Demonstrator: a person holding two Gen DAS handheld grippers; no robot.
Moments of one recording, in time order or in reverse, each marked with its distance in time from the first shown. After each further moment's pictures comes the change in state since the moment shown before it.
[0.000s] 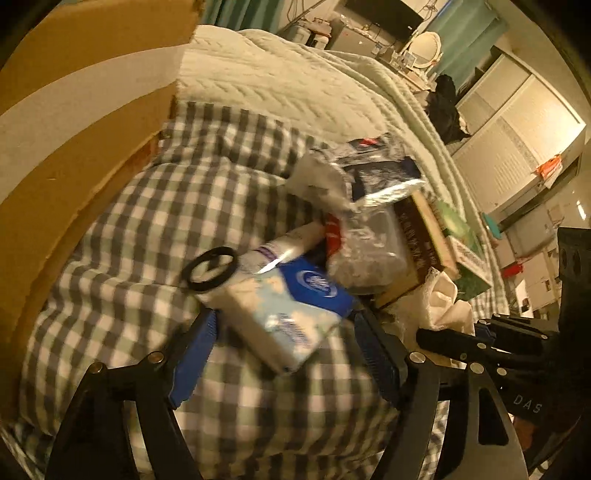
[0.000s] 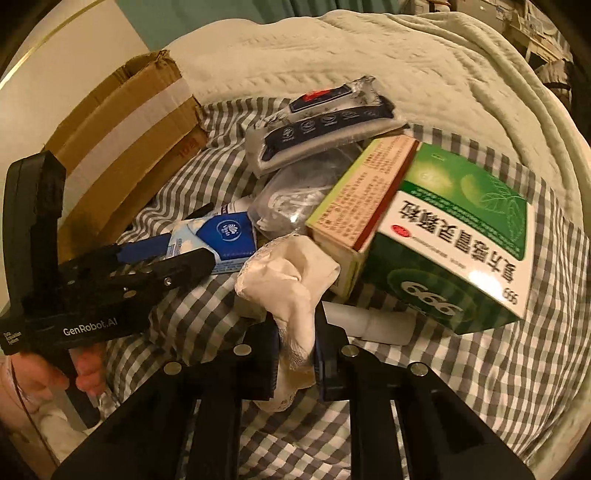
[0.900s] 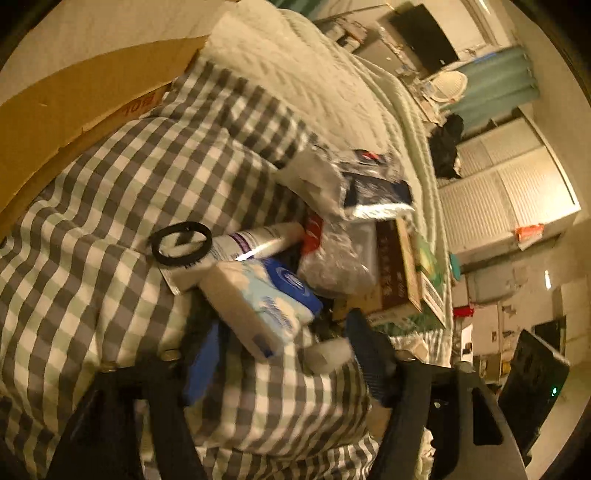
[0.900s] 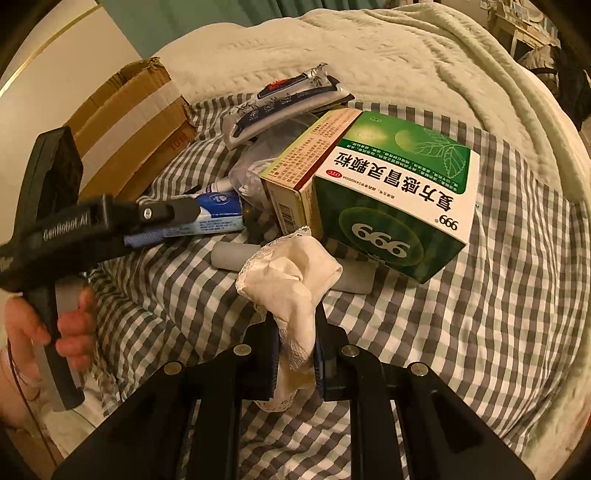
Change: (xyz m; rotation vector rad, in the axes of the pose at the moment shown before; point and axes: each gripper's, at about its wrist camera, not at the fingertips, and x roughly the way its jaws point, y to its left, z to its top) left arm 0.012 0.017 0.012 -0.268 0.063 -0.157; right arm -0.023 -0.026 -0.032 0.041 0.008 0.001
